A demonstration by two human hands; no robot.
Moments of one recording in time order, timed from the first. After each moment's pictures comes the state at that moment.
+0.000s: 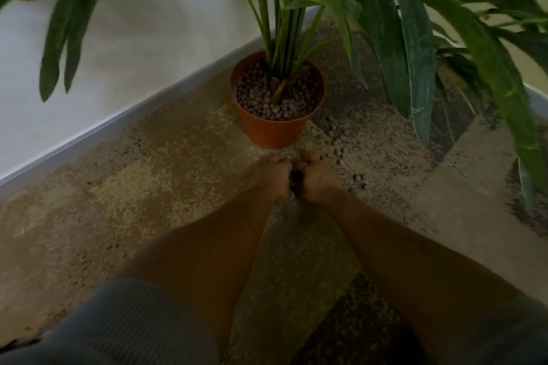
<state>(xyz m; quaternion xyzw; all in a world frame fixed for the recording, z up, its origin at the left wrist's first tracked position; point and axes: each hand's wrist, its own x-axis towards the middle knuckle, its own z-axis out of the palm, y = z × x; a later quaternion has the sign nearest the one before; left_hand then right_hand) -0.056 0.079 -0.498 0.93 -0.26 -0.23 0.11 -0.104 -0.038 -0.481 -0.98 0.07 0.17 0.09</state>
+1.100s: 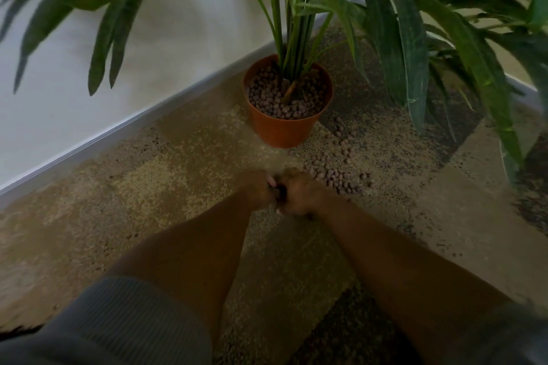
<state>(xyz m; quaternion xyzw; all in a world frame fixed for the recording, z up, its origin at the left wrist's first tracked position) -0.072 0.141 -0.491 0.92 -0.13 -0.28 0.26 -0.115 0.009 -0.474 -0.95 0.00 0.27 0.15</state>
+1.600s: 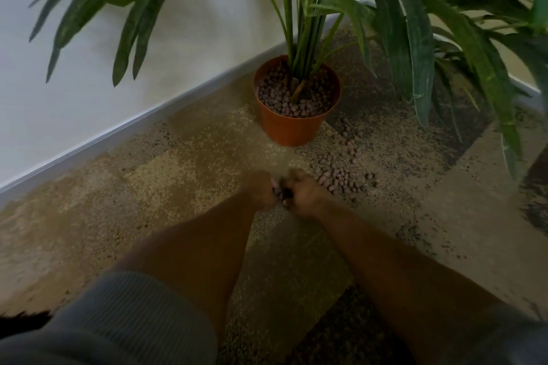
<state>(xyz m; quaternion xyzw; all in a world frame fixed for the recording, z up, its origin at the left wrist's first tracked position) -0.082 0.151 -0.490 0.93 -0.16 -0.26 0.21 -0.134 0.015 -0.478 -0.96 0.02 0.23 0.18</state>
